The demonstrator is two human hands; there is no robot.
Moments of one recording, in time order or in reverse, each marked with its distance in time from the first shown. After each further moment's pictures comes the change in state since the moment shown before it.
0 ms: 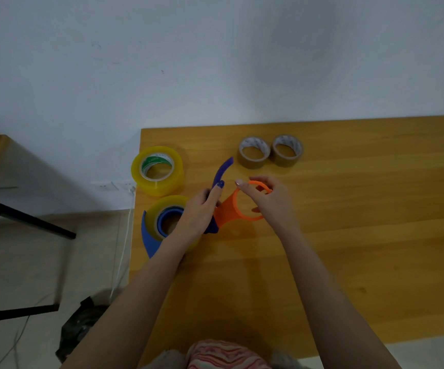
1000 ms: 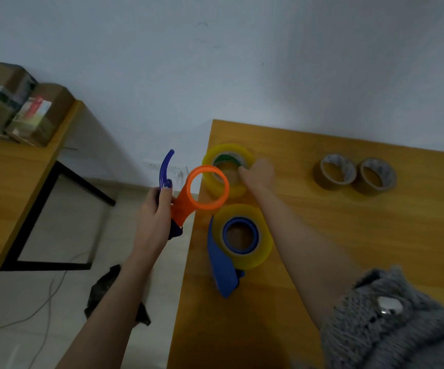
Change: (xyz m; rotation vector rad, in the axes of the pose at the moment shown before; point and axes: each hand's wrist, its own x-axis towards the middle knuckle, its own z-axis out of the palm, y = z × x) left_hand -0.018 -0.075 -0.161 -0.154 0.559 -0.107; right_hand 0.113 -0.021 0.208 -0.625 -0.110 0.048
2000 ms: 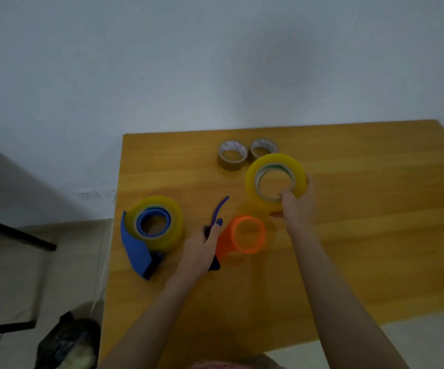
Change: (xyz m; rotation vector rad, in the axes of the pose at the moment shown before) left_hand -0.148 -0.005 0.173 0.232 -0.554 0.096; right_hand -0.122 0.213 -0.172 0.807 0.520 0.265
